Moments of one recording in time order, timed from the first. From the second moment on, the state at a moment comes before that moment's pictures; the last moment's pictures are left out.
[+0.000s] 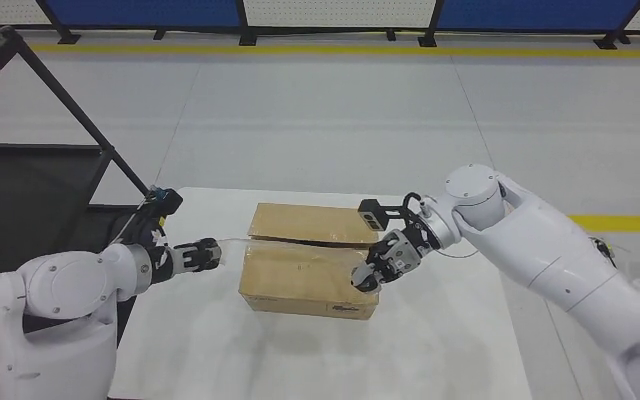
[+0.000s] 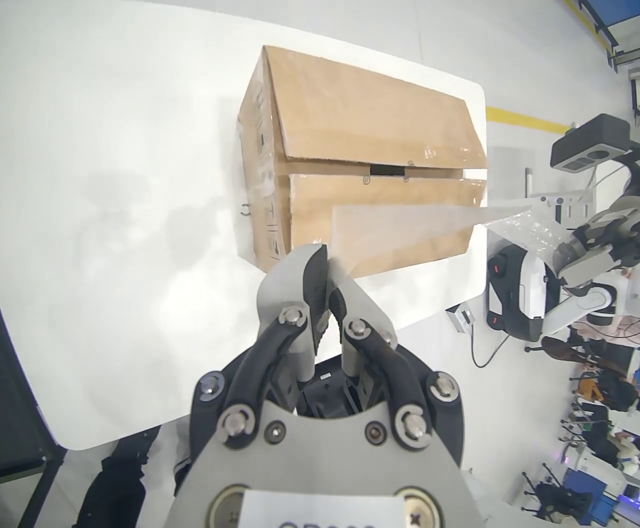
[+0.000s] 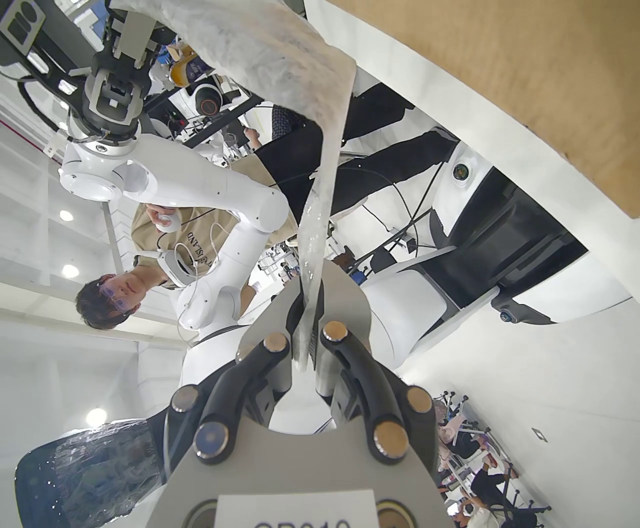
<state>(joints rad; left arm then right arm) 0.85 -1.18 -1.65 -1.85 0.67 0.18 -1.54 0.05 -1.09 0.21 -0.98 0.90 0.31 1.50</state>
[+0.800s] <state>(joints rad) 0.73 -1.10 -1.52 -1.61 0.59 0.28 -1.52 0.06 -1.21 0.18 -0.79 0.89 0.32 1.48</state>
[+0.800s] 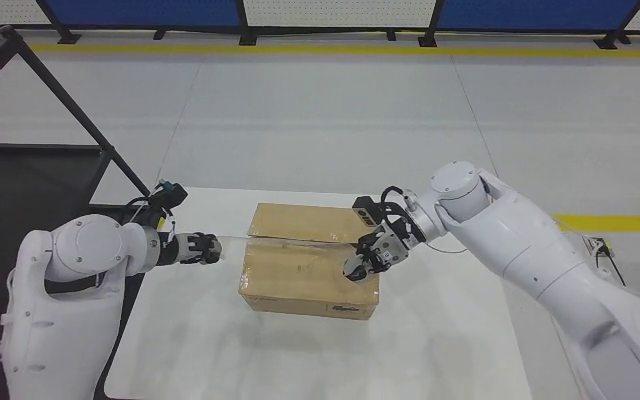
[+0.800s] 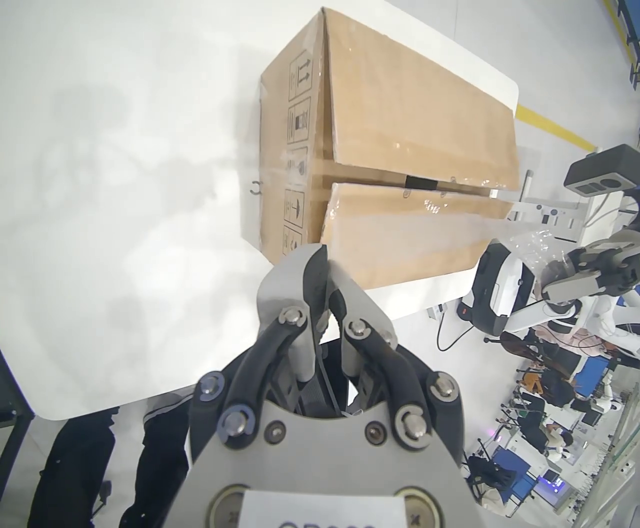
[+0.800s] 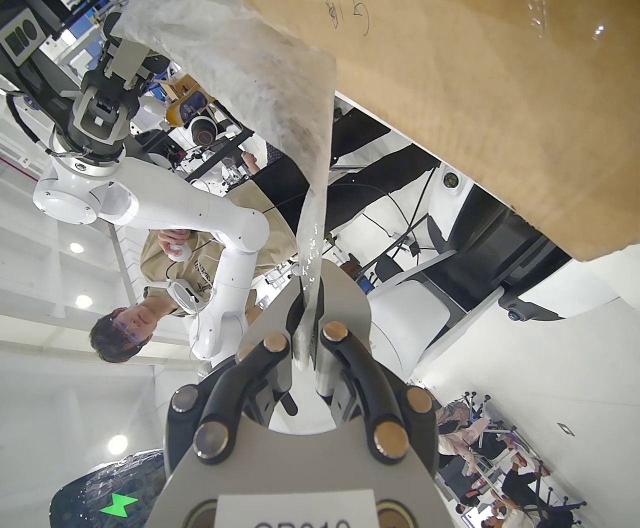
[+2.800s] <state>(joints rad) 0.71 -1.03 -1.51 -1.49 0.29 0.42 -1.35 0.03 -1.21 0.17 -0.68 1.29 0.47 1.35</state>
